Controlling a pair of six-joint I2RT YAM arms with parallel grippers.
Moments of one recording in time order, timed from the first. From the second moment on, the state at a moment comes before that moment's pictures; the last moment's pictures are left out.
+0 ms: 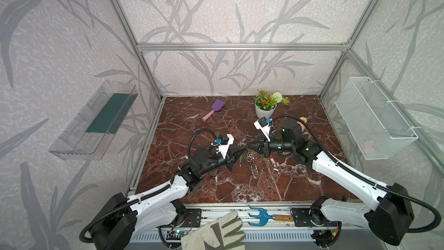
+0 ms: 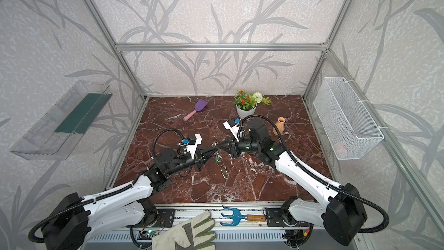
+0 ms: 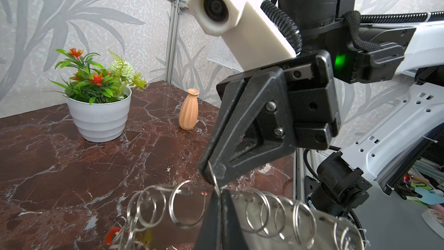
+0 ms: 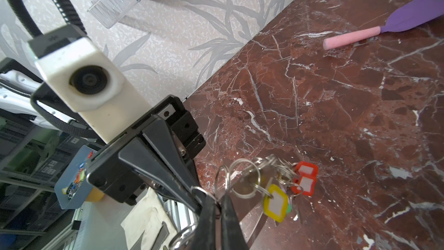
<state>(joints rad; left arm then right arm) -0.75 1.03 0.39 0.66 0.38 -0.26 0.64 1.20 0.88 -0.11 -0.71 0.31</state>
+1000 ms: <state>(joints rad) -0.75 1.06 0.43 0.52 0.39 -0.30 0.70 1.16 0.90 -0.33 -0.56 0.17</state>
